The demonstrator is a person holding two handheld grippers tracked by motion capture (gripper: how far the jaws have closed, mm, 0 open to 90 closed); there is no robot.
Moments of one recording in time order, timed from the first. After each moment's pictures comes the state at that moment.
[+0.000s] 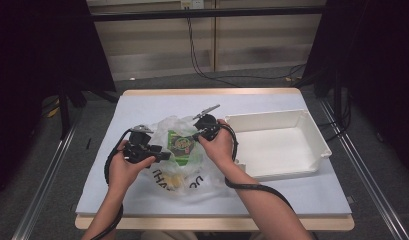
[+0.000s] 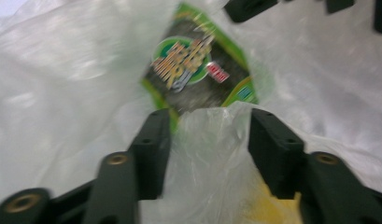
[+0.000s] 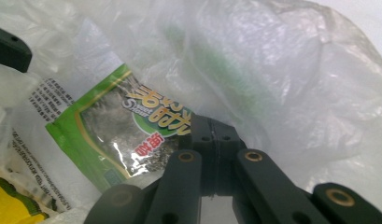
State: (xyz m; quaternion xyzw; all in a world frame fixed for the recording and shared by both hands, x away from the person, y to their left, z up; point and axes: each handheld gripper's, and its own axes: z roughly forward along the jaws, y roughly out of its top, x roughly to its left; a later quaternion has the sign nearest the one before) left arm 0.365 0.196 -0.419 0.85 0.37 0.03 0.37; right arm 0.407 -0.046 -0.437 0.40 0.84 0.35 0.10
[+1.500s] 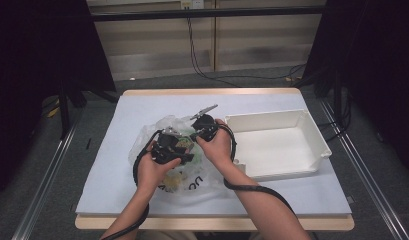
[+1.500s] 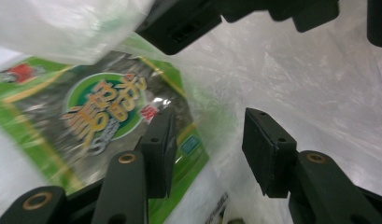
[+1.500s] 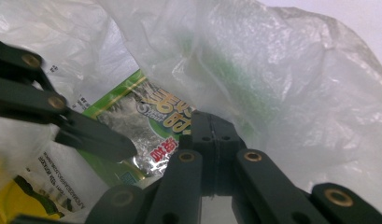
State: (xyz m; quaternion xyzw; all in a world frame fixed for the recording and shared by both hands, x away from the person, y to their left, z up) left arm 0.367 0.129 -0.445 0.87 0.33 0.04 0.36; right arm 0.402 -0.041 -0.432 0.39 0.85 0.35 0.10
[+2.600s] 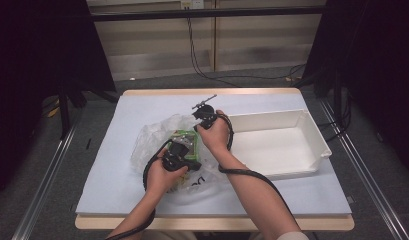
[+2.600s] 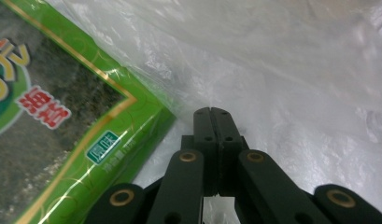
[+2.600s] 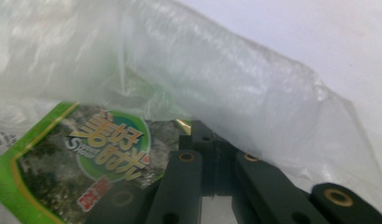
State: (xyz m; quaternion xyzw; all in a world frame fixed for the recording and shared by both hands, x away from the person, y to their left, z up) left arm 0.359 0.109 -0.472 0.89 0.29 -0.04 0.35; right arm 0.448 -0.045 -0.440 0.43 0.84 0.32 0.11
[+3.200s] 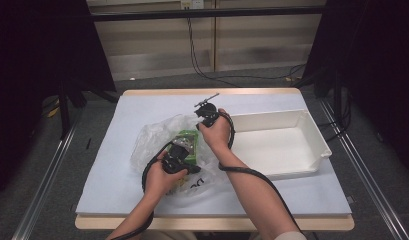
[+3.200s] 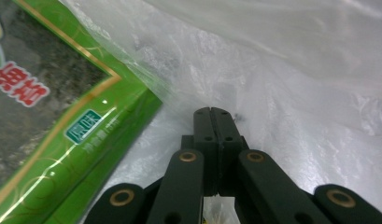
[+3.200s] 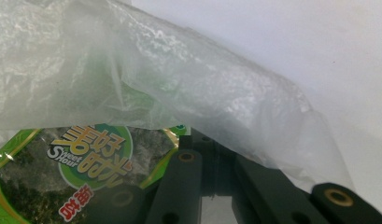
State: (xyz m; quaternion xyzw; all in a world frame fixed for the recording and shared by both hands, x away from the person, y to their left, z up) left arm 0.352 0.109 -0.474 0.89 0.30 -0.06 0.34; right arm 0.455 -0.050 -0.442 0.45 0.83 0.31 0.12
